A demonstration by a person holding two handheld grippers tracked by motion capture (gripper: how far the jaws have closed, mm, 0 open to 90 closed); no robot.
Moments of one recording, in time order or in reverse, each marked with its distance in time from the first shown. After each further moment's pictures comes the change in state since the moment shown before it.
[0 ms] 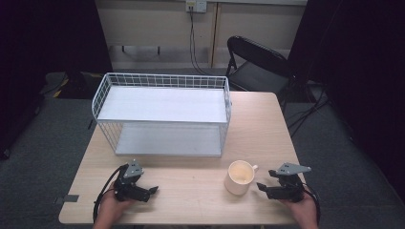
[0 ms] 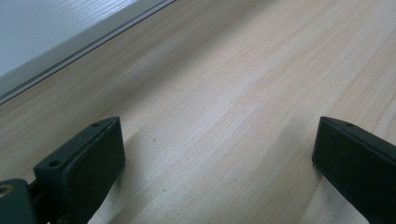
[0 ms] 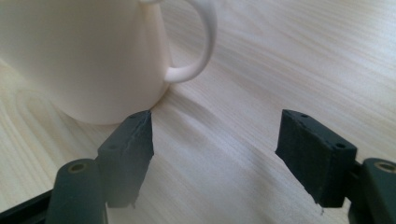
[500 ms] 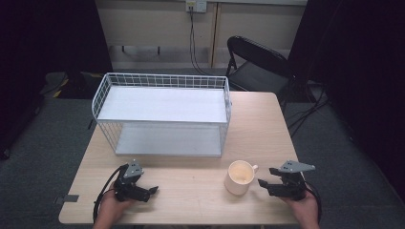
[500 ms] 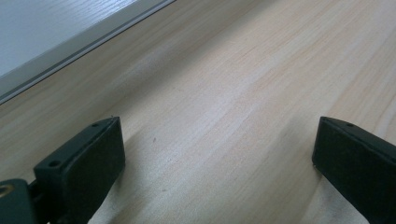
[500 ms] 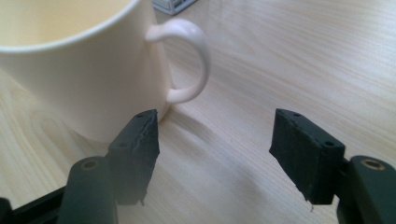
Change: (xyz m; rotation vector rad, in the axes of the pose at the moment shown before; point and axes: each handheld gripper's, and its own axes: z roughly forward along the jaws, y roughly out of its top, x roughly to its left) left arm 0.000 0.000 0.000 0.000 0.000 0.000; right arm 0.000 0.009 -0.010 -0.039 -0.003 0.027
